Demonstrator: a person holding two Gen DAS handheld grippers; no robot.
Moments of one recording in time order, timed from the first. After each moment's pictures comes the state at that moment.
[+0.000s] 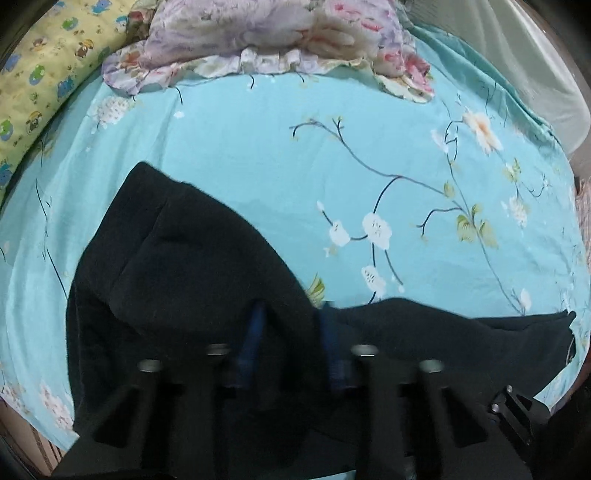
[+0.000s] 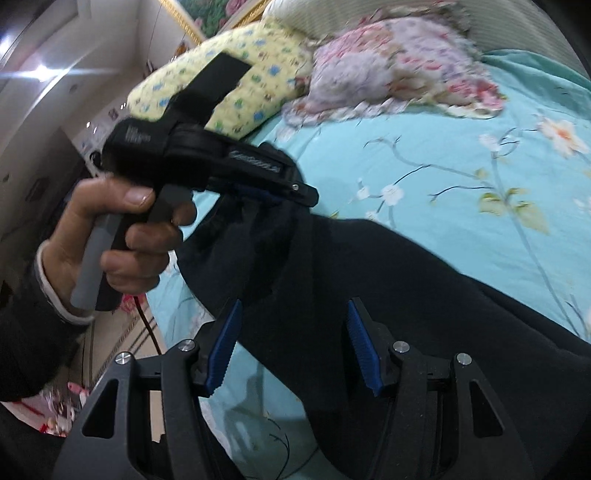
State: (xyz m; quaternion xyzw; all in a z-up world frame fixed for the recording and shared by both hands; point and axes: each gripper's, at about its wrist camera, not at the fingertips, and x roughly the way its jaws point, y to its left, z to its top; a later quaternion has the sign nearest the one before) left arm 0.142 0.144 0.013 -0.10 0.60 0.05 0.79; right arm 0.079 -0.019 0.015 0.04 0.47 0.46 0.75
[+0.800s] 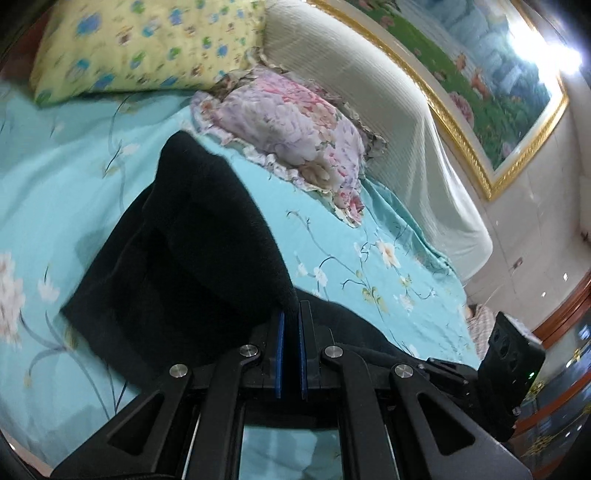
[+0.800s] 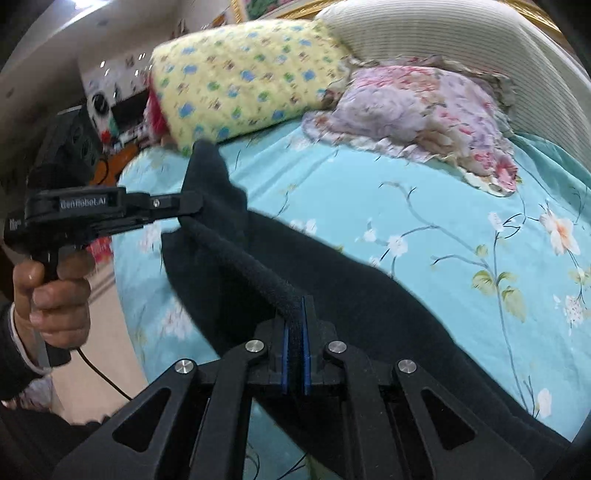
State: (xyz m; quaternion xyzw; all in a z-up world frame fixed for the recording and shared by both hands) left arm -0.040 0.217 0.034 -0.34 0.32 -0.02 0.89; right arm 0.064 0.018 0.040 -0.10 0.40 0.46 0.79
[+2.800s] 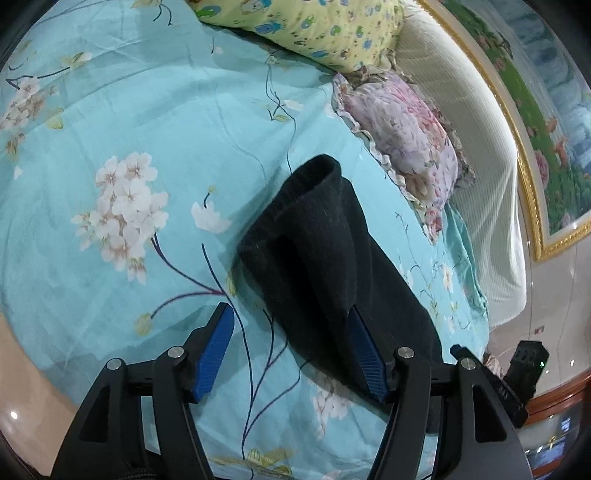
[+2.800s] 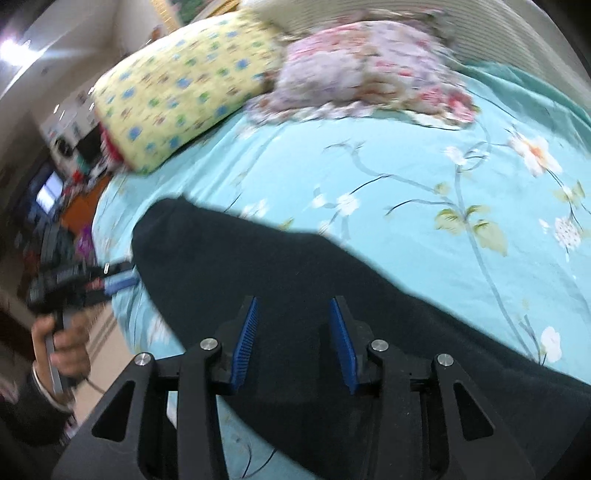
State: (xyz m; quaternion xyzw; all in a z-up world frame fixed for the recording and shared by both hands) left arm -0.092 0.302 -0.026 -0.44 0.37 0.09 0.81; right arm 0.110 -0.024 0.028 0.00 0.48 0.39 0.78
